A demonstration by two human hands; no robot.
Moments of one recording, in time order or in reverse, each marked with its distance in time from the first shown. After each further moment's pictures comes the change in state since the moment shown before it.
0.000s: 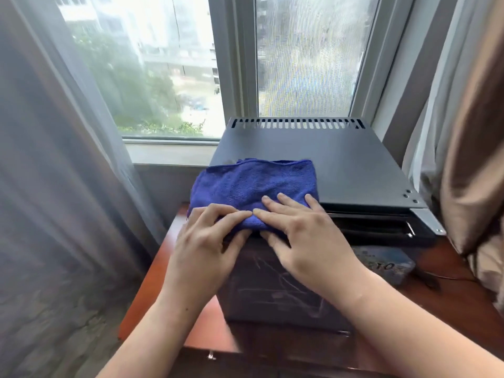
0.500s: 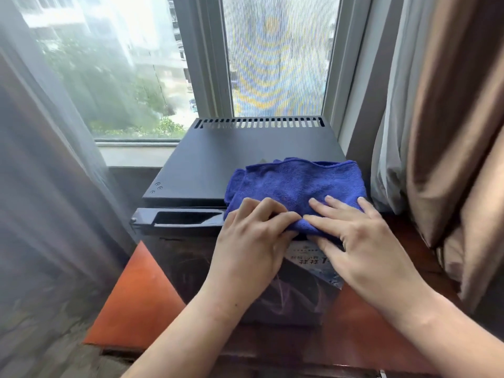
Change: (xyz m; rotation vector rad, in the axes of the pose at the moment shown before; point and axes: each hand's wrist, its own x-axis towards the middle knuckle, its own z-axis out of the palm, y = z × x) left_hand 0.023 0.134 0.070 0.035 -0.112 0.165; right_hand -0.084 0.114 -0.067 -0.047 0.132 0.088
